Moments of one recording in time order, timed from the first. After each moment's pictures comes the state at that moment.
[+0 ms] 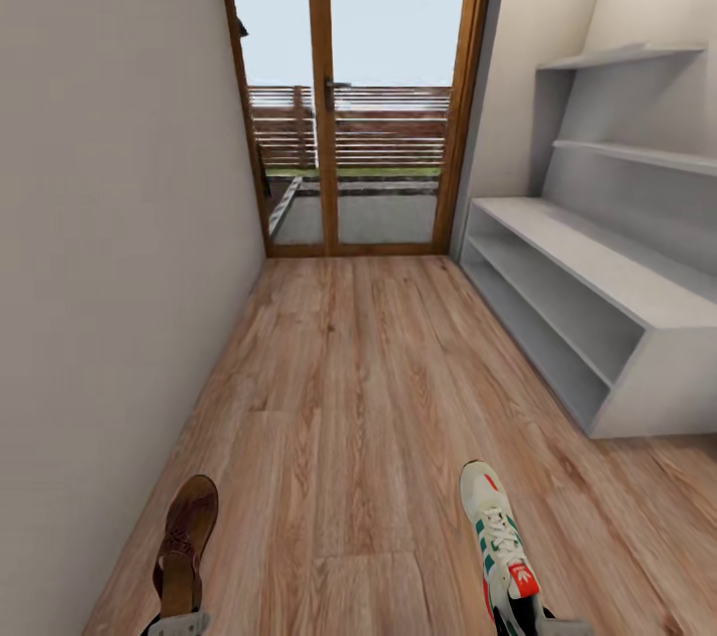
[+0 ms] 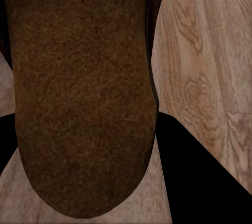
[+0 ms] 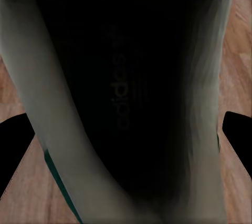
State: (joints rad) left arm -0.24 0.07 0.16 -0.24 0.04 -0.63 -0.09; right arm -0.20 -0.06 -0.16 -0.32 0.07 -0.62 0.09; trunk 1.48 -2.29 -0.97
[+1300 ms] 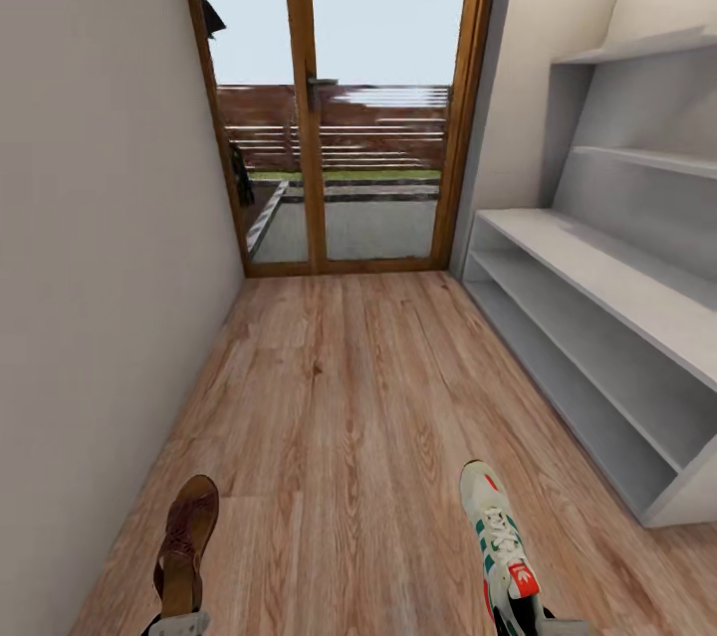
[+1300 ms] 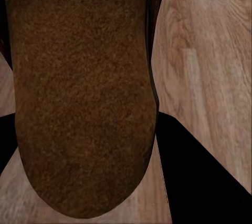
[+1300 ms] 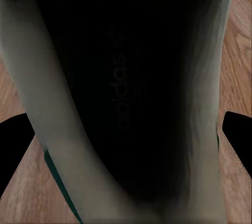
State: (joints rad) left arm -0.24 0.07 0.16 -0.24 0.04 -0.63 -0.09; right arm -0.20 -0.06 -0.16 -0.32 0.07 -0.62 0.09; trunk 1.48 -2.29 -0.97
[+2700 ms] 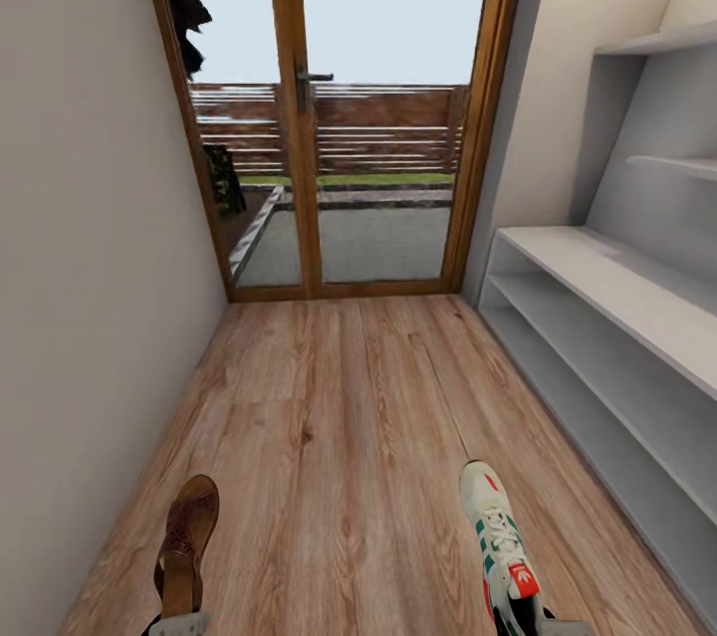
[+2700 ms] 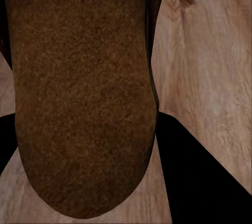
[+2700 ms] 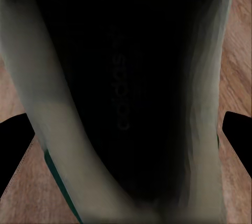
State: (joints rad) left arm -0.24 0.07 0.16 -0.24 0.04 -0.63 -0.09; right arm -0.20 -0.06 -0.16 -0.32 0.07 -0.62 0.09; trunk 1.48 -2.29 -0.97
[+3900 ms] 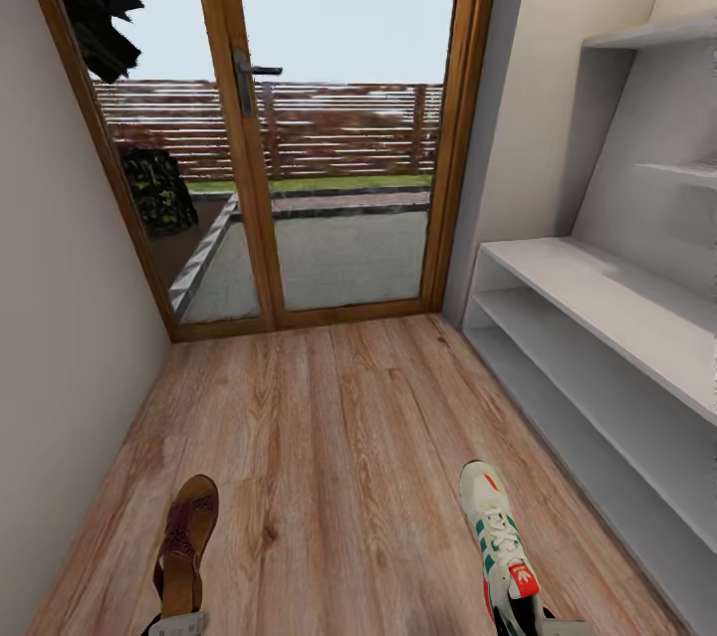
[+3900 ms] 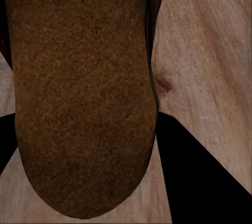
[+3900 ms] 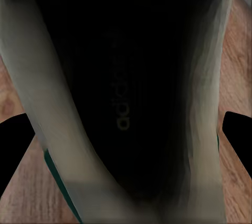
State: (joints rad) left arm -0.24 0.07 0.16 -0.24 0.04 -0.63 -0.09; right arm -0.20 -0.06 -0.16 -0.32 0.07 -0.62 0.09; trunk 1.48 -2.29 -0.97
